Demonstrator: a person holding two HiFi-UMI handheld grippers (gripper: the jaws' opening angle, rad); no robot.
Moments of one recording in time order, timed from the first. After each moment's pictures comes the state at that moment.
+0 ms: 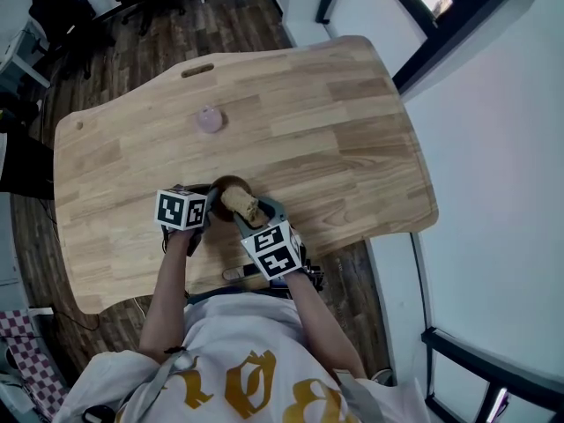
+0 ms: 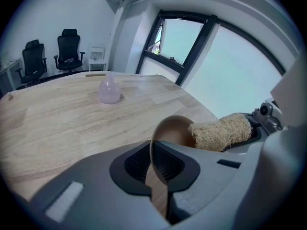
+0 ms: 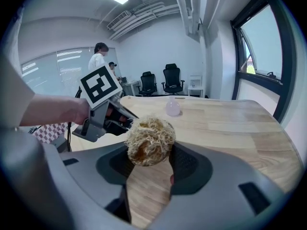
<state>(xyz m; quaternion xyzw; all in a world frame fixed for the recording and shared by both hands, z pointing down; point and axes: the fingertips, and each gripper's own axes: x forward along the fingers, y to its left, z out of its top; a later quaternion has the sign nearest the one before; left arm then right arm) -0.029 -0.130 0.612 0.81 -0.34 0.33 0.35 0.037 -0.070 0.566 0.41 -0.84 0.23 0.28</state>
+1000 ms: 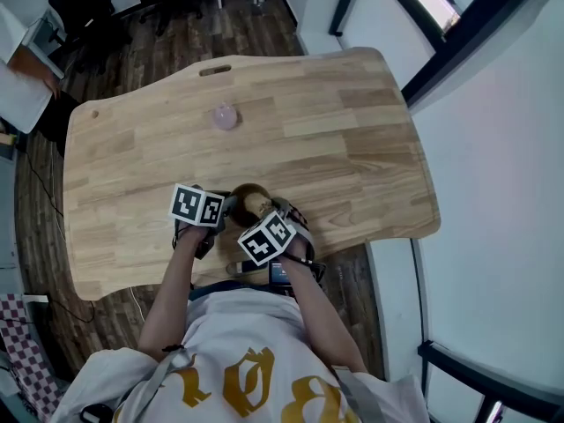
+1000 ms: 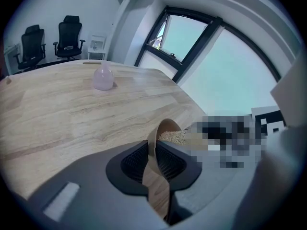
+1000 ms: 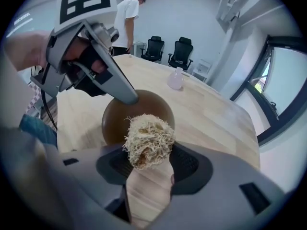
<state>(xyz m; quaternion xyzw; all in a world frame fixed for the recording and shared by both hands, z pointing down) -0.011 -0.090 0.605 0.80 -0.31 0.33 0.40 0.060 -0.050 0.623 0.37 -0.75 0.16 0.51</state>
